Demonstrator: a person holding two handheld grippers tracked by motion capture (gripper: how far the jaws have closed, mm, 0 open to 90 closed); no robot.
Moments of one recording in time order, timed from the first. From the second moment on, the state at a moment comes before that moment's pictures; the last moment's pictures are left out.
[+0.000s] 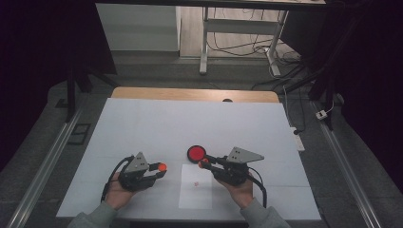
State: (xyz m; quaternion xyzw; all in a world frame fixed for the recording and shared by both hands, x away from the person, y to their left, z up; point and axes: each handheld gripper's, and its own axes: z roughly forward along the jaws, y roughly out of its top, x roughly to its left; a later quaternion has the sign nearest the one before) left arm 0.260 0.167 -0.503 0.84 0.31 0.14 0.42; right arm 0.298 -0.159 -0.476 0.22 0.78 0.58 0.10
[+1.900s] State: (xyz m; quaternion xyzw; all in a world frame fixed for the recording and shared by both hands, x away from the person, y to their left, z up) left arm 0.289 0.082 -0.498 0.87 0.25 0.10 0.42; right arm 0.297 -0.160 -0.474 0.22 0.77 0.59 0.09
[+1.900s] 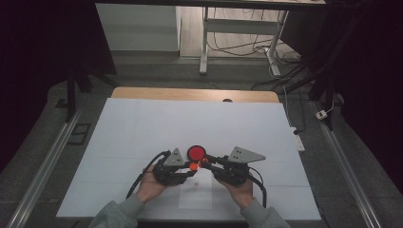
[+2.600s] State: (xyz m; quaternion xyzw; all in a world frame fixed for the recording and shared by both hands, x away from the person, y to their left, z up) left arm 0.288 0.073 -0.497 0.87 0.24 0.10 0.42; right arm 0.296 -0.155 -0.476 0.22 0.78 0.58 0.09
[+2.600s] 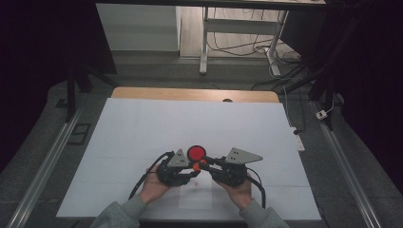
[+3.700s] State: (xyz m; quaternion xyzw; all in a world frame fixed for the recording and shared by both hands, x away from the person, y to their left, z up) left arm 0.282 0.070 -0.492 0.86 0.24 0.11 0.43; right arm 0.295 -0.151 -0.480 0.21 0.78 0.58 0.09
